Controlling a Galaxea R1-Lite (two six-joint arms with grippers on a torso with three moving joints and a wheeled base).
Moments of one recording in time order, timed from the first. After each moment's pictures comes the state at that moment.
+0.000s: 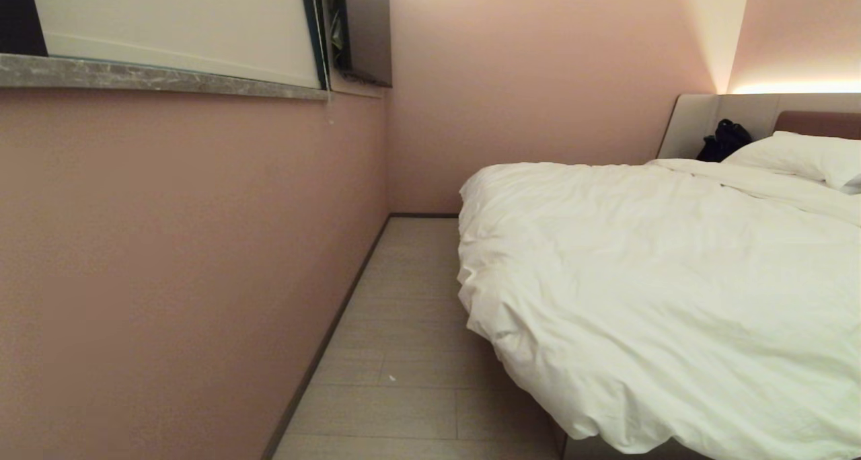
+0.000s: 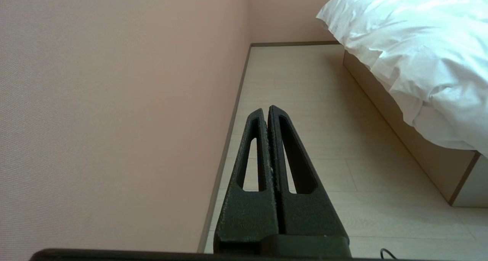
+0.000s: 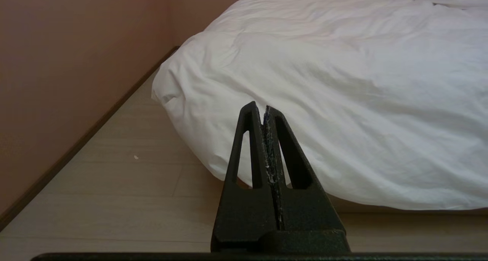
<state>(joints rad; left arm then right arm) -0.01 0.00 0.00 0.01 -0.01 0.04 -0.02 0.00 0.00 0.00 0.00 -0.01</state>
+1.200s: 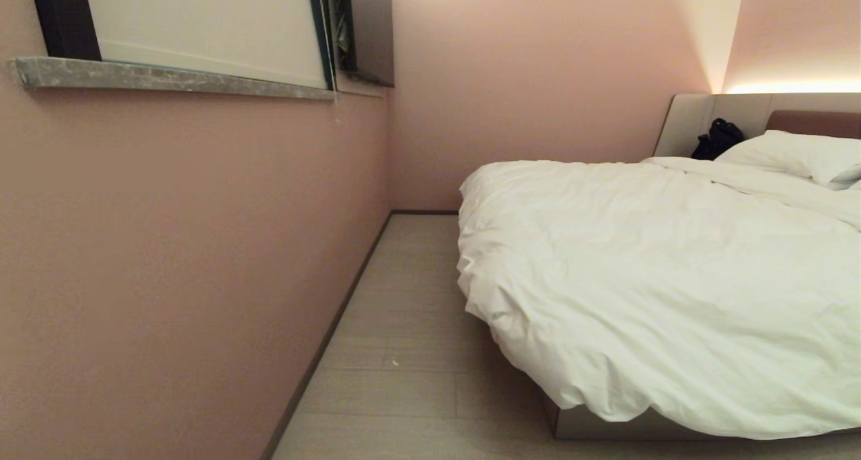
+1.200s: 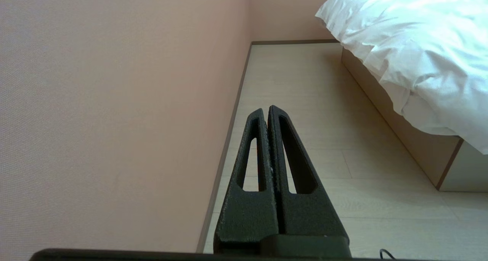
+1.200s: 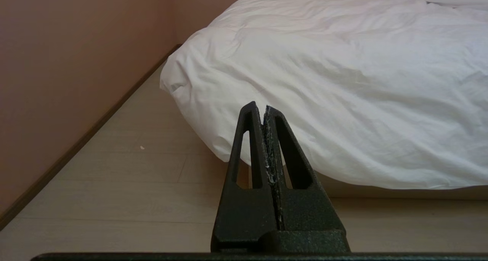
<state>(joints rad) -0.01 0.00 0.00 0.01 -0.01 0.04 -0.02 0.00 0.00 0.00 0.00 -0.01</state>
